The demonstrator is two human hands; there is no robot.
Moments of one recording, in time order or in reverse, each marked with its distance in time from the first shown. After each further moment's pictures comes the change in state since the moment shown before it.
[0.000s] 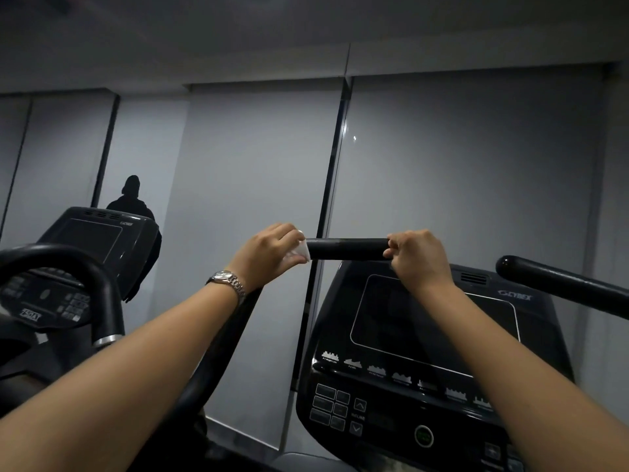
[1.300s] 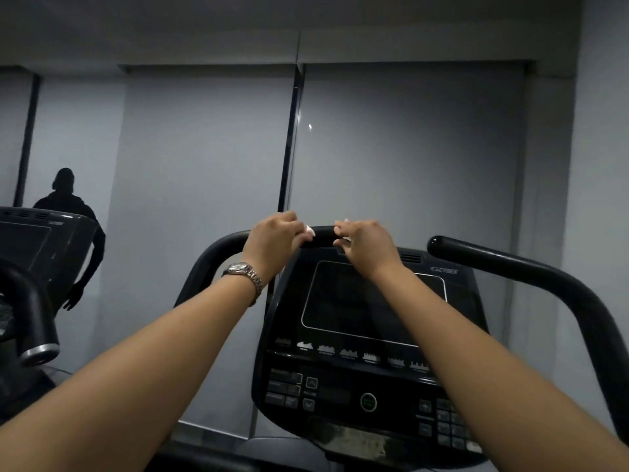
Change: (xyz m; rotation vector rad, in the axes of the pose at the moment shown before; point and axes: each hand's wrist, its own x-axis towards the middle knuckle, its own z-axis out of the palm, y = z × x) left_hand 0.062 0.087 0.025 -0.098 -0.088 -0.266; right_hand -0.009 0.012 -0.021 -0.014 -0.200 -0.030
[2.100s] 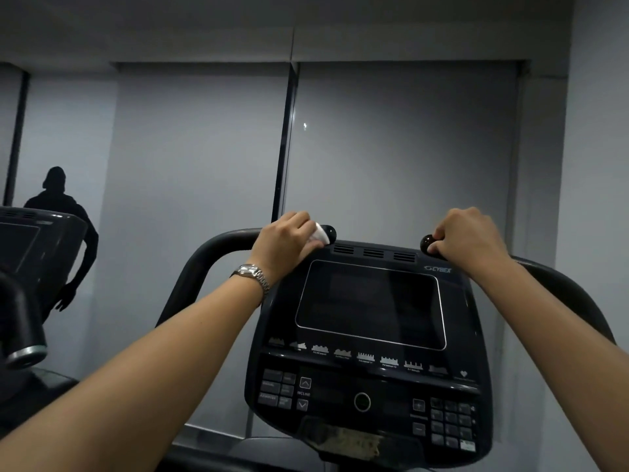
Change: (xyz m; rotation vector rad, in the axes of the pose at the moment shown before) left_hand 0.002 0.006 0.023 0.136 0.140 0.279; right_hand -0.040 0.082 -0.092 -0.281 -0.042 0.357
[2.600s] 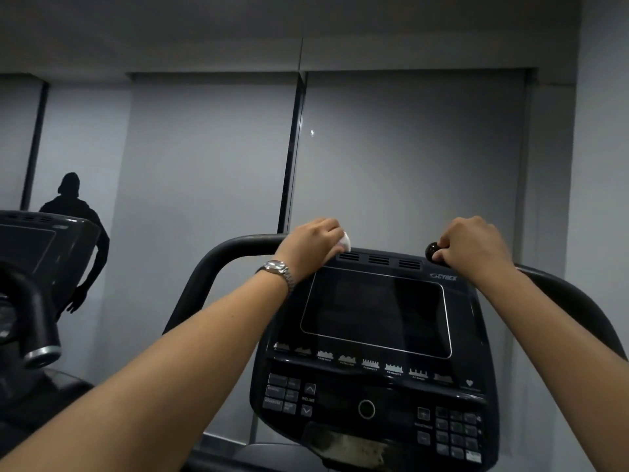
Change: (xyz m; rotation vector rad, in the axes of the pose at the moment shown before) left_hand 0.024 0.013 0.008 -0.106 -0.127 0.090; right_hand -0.001 0.000 -0.002 -0.025 0.003 -0.012
